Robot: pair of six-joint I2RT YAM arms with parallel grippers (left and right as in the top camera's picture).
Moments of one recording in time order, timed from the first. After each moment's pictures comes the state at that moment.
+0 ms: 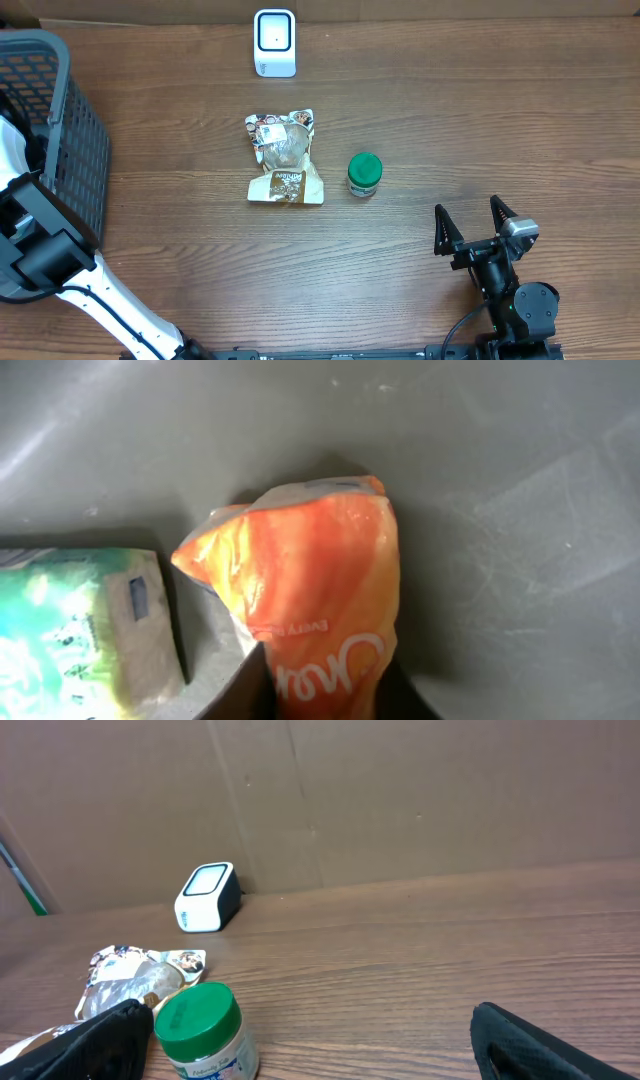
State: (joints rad) left arm 0.65 2.31 1.92 -1.01 -0.22 -0.35; right arm 0.08 0.01 0.02 -0.02 -0.13 0.20
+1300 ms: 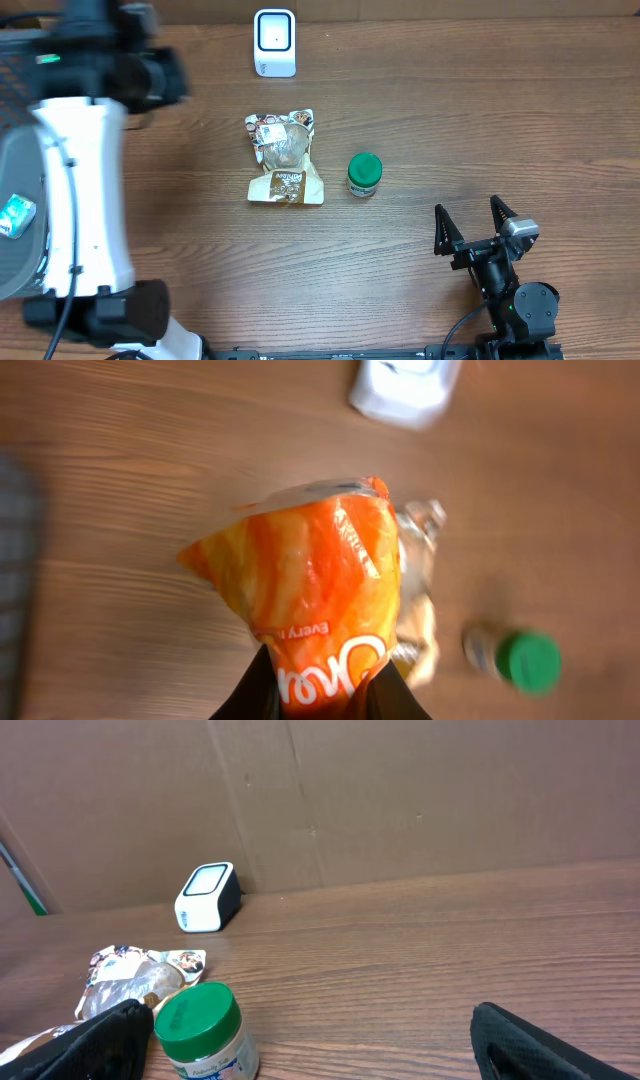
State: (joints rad) left arm 0.01 1.77 2.09 -1.38 0.11 -0.25; right arm 0.08 0.01 0.02 -0.02 -0.12 0.20
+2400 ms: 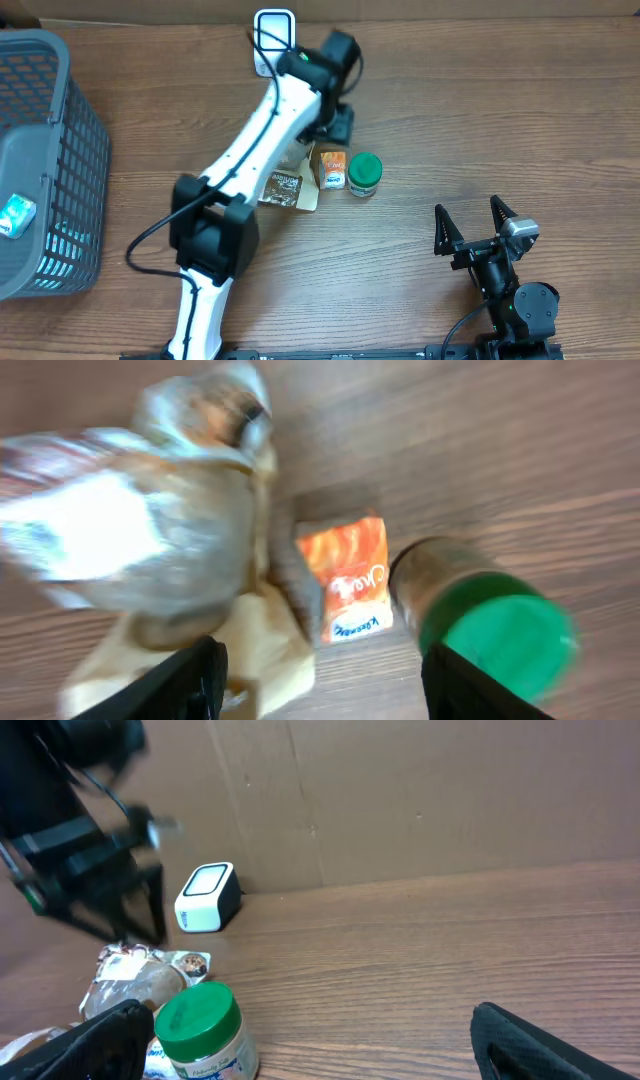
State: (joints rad) left arm -0.50 2.21 2.13 -1.32 0.03 -0.34; right arm 0.08 0.01 0.02 -0.02 -0.12 0.20
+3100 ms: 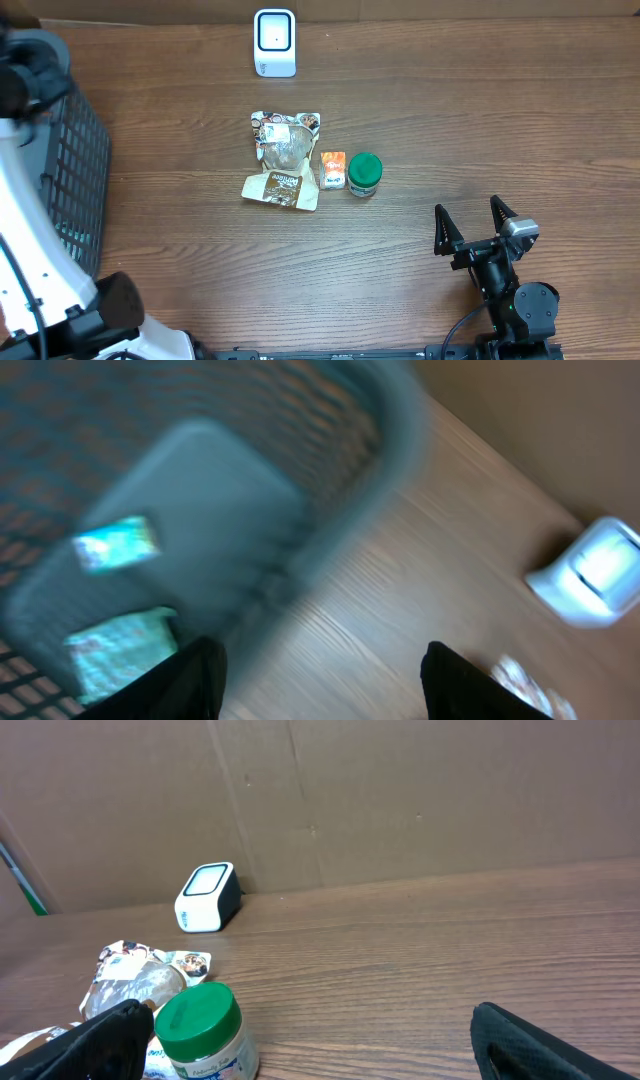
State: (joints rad) left arm 0.43 1.78 2.33 -1.49 -0.06 -0.35; right arm 0.08 0.01 0.02 -0.02 -0.12 0.20
